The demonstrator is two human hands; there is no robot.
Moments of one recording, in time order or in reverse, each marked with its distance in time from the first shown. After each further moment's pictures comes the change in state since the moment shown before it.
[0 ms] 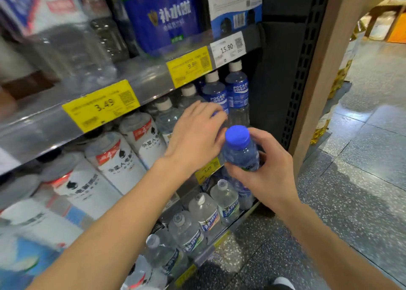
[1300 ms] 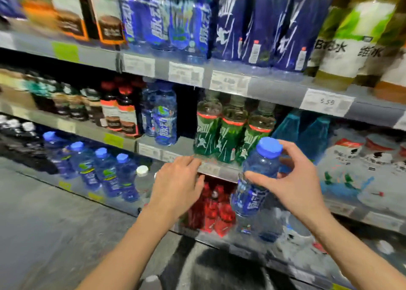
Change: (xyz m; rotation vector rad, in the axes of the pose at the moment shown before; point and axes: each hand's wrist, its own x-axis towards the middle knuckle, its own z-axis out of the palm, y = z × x) left_hand -0.648 -0.072 -0.306 0.310 -0.138 -1.218; right_hand -0.302 -0.366 0.303 0.333 -0.882 -0.285
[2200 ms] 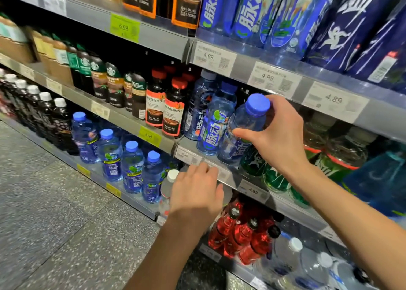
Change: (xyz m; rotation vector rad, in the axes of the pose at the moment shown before) left_hand 0.013 -0.085 0.012 -0.128 -0.129 -0.276; right_hand 0.144 -0.053 0.170 -0.331 -0.016 -0.290
